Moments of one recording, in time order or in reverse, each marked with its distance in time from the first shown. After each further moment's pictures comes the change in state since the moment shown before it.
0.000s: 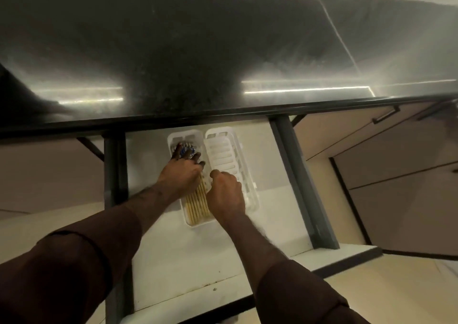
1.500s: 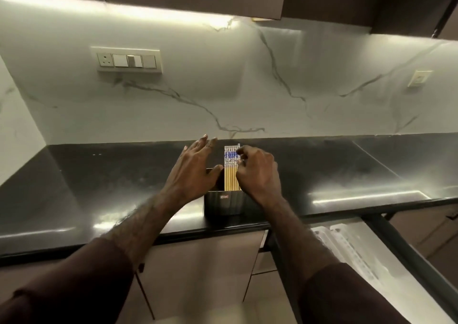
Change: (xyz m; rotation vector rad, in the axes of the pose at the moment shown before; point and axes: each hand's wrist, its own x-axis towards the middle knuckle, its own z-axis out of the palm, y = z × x) left_hand -0.365 -0.368 -0.269 -0.353 0.896 -0.024; right_hand -0.126 -0.503 -0.103 0.202 0.621 -0.440
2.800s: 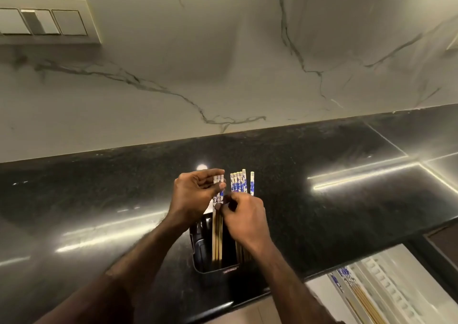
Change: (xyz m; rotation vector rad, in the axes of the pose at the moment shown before) left_hand 0.152 -0.129 0.159 -0.810 -0.075 -0.405; right_hand 0.124 0.096 0.171 0.190 -0.239 0.332
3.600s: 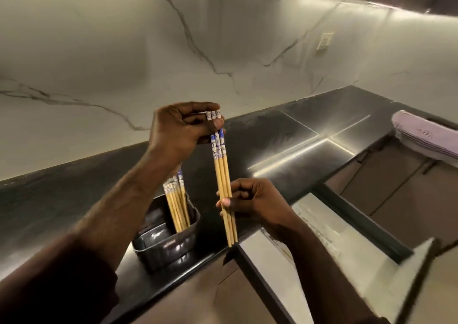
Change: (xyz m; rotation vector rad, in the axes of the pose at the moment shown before) left_hand -0.046 0.175 0.069 -0.341 -0.338 0.221; right_hand -0.119 0.036 -0.159 0.615 -0.145 0.055
